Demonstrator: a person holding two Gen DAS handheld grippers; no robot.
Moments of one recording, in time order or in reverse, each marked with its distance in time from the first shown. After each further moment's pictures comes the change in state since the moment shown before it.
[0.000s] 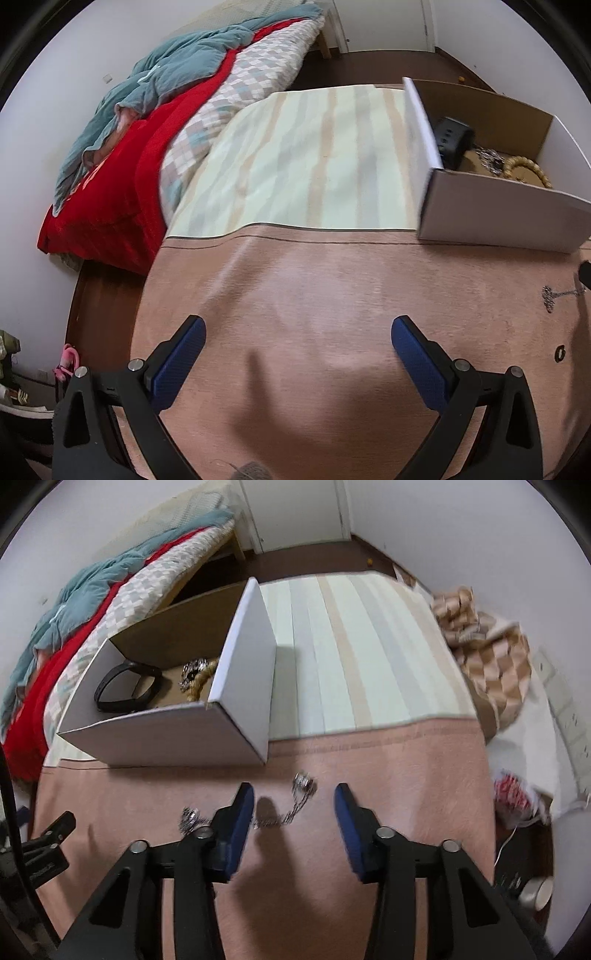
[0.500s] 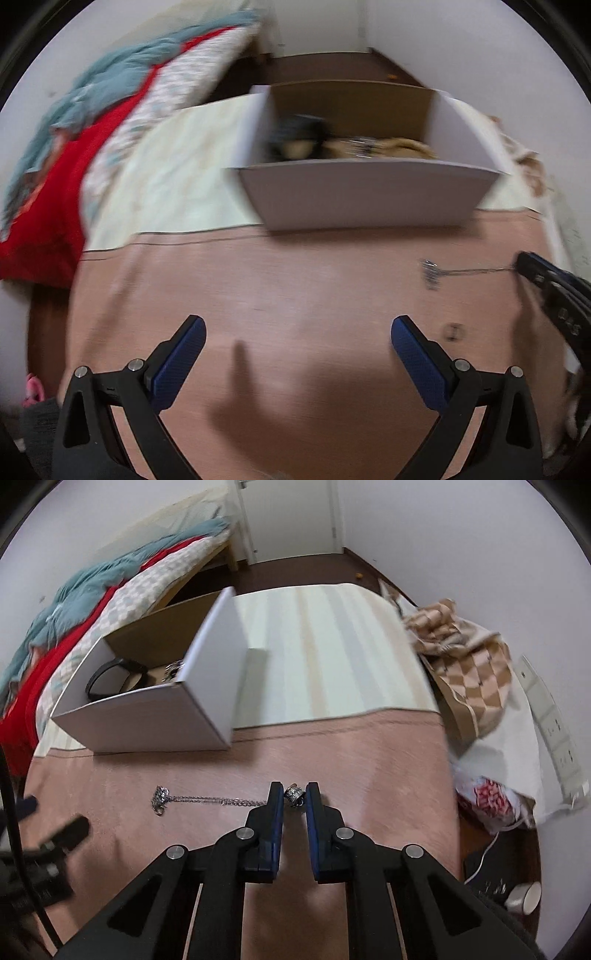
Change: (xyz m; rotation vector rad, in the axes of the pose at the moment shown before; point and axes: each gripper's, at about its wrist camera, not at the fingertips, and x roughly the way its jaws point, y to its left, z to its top) left arm -0.037 -0.072 -0.014 0.102 -0.012 -0.281; right arm -0.023 -0.034 -0.021 0.021 -0.048 -0.043
